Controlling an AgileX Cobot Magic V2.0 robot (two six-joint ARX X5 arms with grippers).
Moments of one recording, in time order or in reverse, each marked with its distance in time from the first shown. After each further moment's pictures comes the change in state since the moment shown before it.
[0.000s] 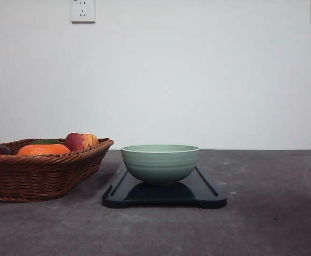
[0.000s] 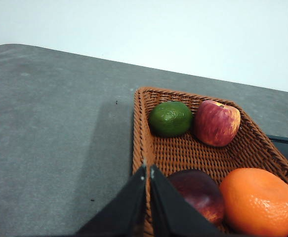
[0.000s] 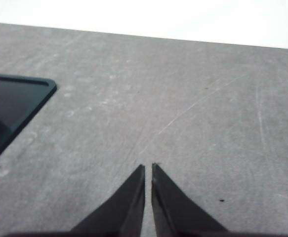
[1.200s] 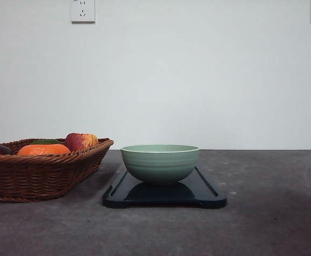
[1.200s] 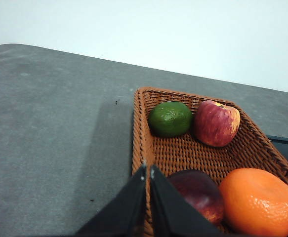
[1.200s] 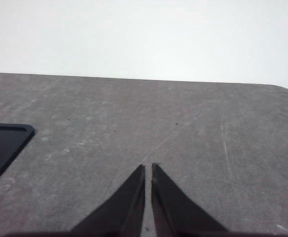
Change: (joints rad) left_arx 0.000 0.000 0.000 0.000 0.000 -0.001; right_arx -0.031 -0.185 0.000 -0.048 0.054 0.018
